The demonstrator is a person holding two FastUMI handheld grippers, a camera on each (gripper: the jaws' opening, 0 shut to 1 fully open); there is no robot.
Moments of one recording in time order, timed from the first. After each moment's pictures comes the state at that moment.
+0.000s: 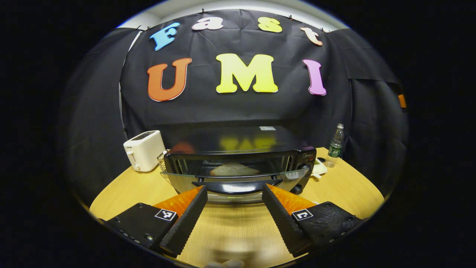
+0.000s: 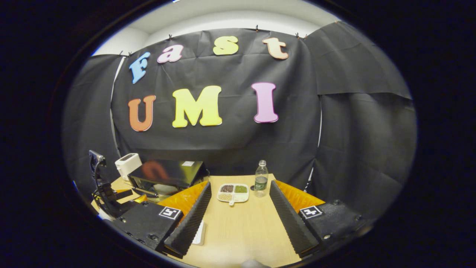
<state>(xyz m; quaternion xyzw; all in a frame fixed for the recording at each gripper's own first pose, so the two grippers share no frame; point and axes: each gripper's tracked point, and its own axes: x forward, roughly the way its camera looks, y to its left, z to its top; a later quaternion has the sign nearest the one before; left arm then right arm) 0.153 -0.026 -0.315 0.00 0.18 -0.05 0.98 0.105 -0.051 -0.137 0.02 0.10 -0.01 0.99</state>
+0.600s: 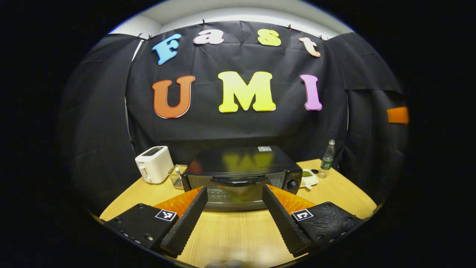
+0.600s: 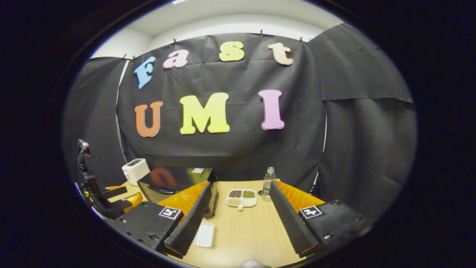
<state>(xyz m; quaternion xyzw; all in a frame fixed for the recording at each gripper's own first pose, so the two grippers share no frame) 0.112 -0.011 -0.228 -0.01 0.14 -0.04 0.99 0.095 -0.019 -0.108 0.02 0.08 0.00 1.00</state>
